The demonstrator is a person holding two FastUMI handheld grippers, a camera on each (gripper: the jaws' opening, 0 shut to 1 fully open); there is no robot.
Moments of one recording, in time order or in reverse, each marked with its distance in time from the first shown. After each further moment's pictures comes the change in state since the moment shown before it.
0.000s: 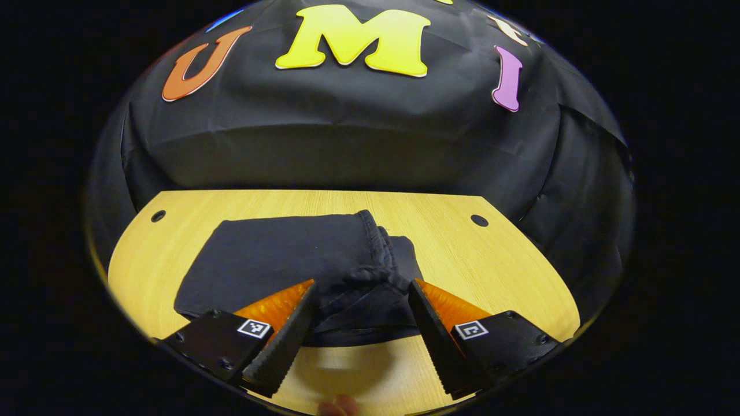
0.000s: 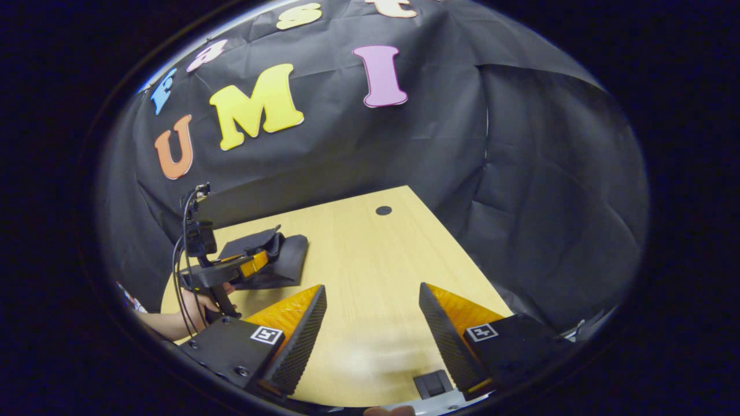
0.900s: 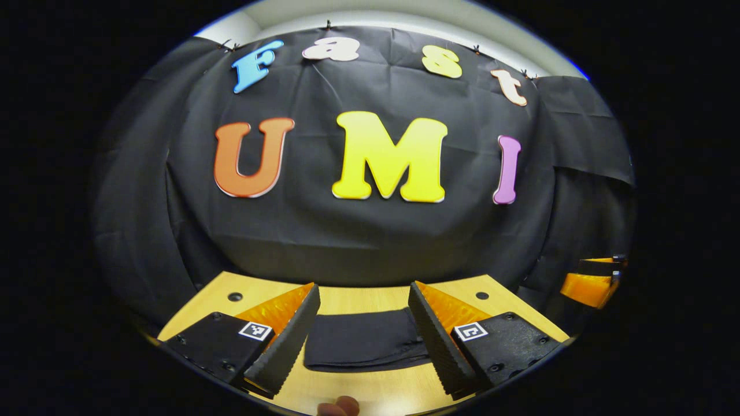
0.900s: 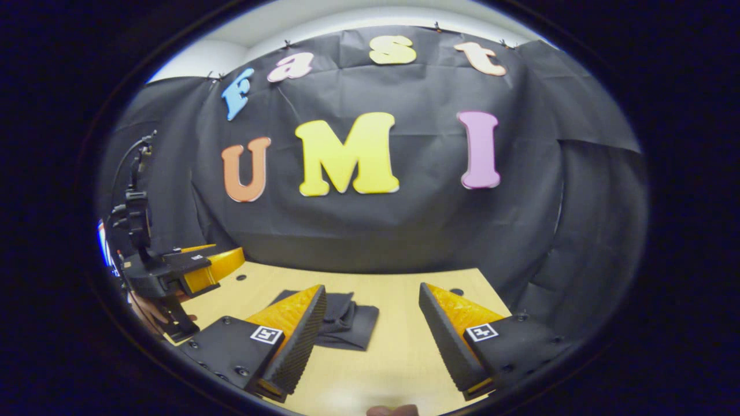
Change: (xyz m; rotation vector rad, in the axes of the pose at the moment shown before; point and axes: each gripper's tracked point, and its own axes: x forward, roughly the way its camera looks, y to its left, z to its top) left arm -0.208 0.089 0.171 0.023 -0.429 0.123; right arm -0.007 0.190 0.113 -0.209 -0.353 0.271
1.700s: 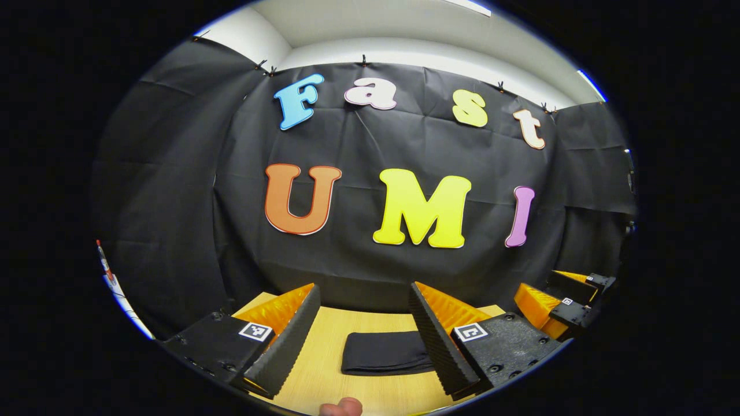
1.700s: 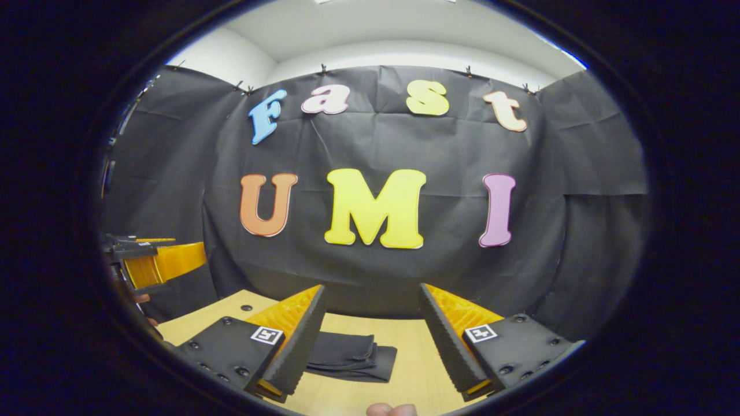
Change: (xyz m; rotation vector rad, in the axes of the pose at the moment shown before) left arm -0.092 0.057 0.066 -0.049 -0.124 0.108; right arm -0.022 0.090 0.052 -0.099 -0.210 -0.024
